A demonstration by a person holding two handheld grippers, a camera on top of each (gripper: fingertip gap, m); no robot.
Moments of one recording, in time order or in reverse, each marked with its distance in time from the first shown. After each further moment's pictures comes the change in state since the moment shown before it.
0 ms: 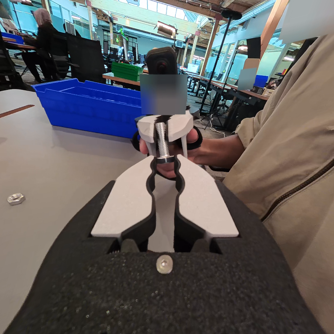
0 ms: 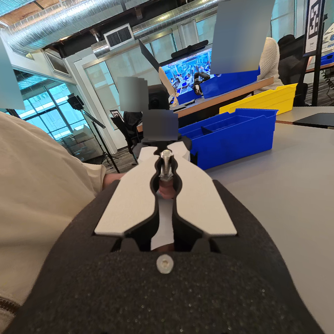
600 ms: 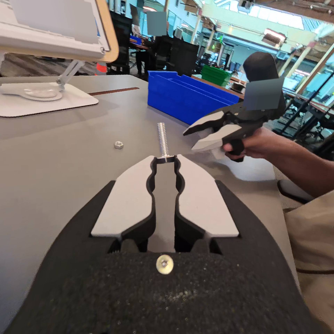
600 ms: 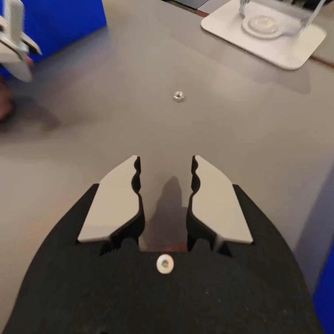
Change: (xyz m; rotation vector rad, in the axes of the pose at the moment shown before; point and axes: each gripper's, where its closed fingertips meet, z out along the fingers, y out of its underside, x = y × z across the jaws) left arm -0.083 0.024 -0.055 0.029 -0.492 -0.118; right arm 0.122 0.061 -0.104 -0.577 0.886 -0.108
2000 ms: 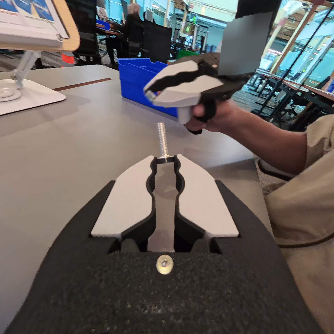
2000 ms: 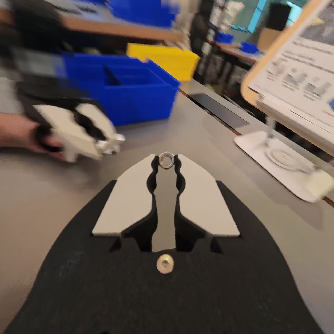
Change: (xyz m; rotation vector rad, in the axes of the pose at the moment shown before) left arm 0.028 0.010 -0.001 -0.066 0.140 0.056; right arm -0.054 -0.098 -0.001 0.350 -0.223 -0.311
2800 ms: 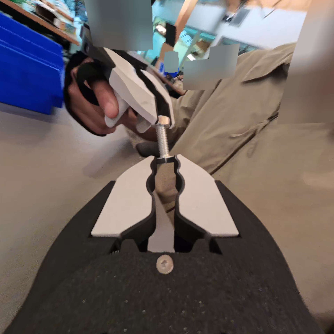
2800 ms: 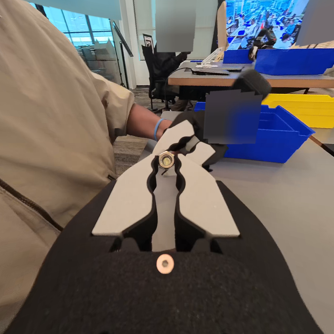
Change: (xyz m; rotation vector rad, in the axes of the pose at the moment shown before) left arm 0.106 -0.028 0.011 -0.189 0.845 -0.234; right arm -0.094 -0.039 -0.084 0.216 -0.744 0.029
